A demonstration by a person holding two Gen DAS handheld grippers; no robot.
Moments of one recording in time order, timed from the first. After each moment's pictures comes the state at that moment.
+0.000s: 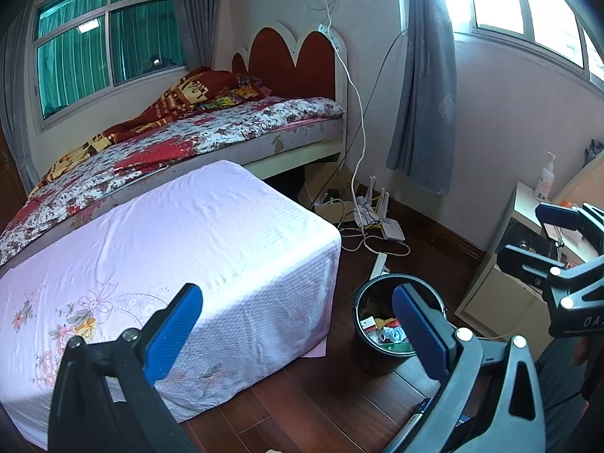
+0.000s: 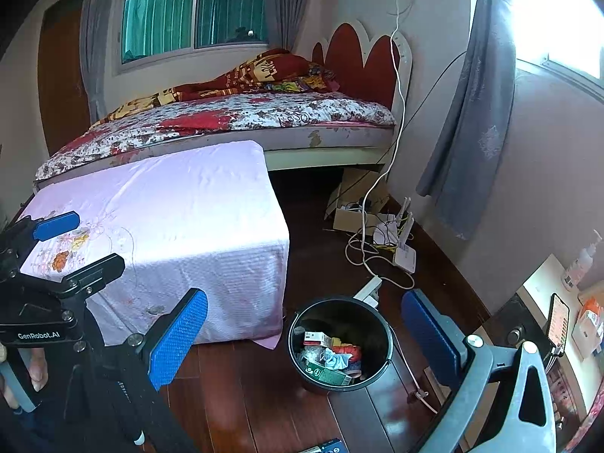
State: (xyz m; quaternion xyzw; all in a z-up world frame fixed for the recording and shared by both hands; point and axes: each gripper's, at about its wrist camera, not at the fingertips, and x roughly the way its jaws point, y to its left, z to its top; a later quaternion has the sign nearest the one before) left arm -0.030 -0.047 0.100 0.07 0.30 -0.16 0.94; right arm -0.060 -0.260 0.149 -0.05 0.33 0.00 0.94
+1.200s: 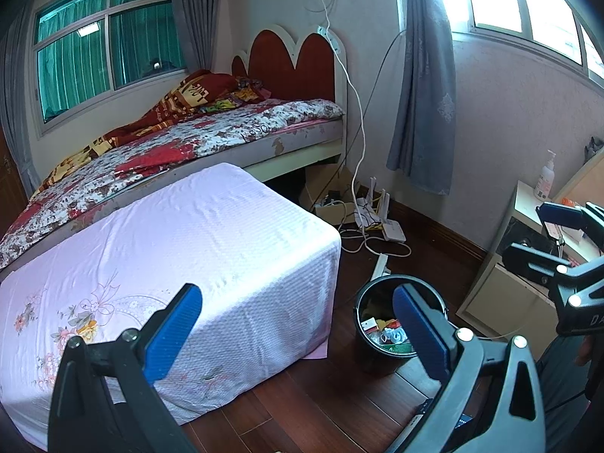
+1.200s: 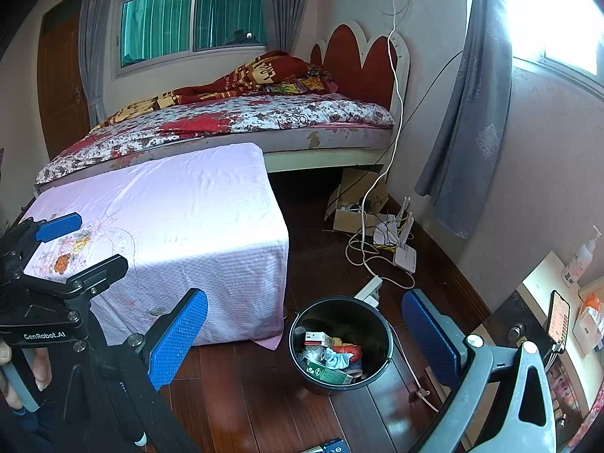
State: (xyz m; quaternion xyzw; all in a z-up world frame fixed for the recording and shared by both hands) left arm -0.032 -0.047 0.099 0.08 0.29 -0.16 0.94; right arm -0.061 -0.263 0.149 -0.04 0.33 0.00 0.94
